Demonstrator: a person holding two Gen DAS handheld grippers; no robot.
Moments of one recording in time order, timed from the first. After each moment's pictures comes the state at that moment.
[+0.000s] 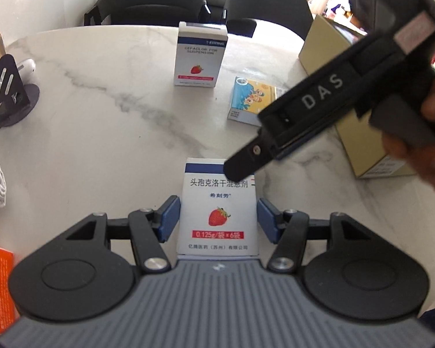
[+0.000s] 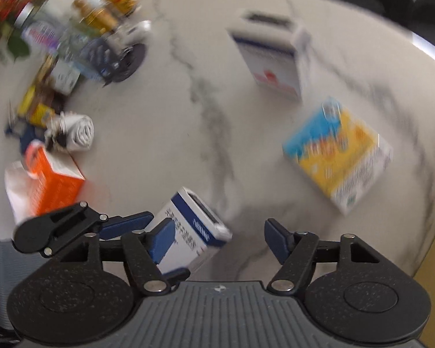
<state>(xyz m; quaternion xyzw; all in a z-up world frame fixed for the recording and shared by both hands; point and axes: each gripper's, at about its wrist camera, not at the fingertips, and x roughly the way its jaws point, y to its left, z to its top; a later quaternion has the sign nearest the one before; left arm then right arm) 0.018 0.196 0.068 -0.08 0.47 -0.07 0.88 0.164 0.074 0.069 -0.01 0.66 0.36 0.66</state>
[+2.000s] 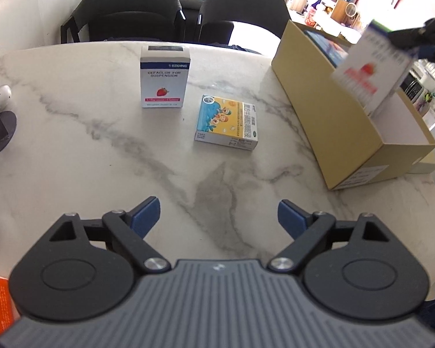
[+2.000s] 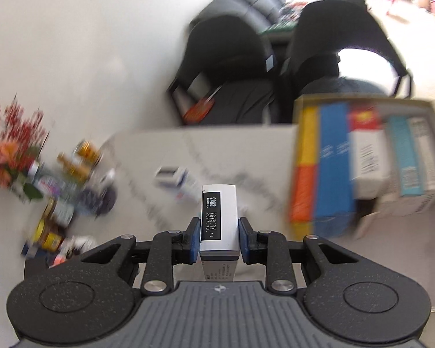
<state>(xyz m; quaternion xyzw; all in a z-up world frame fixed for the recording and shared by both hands) 0.033 0.172 0.092 -0.07 0.47 -0.10 0.87 0.138 -0.105 0.223 0.10 0.47 0.22 0.85</state>
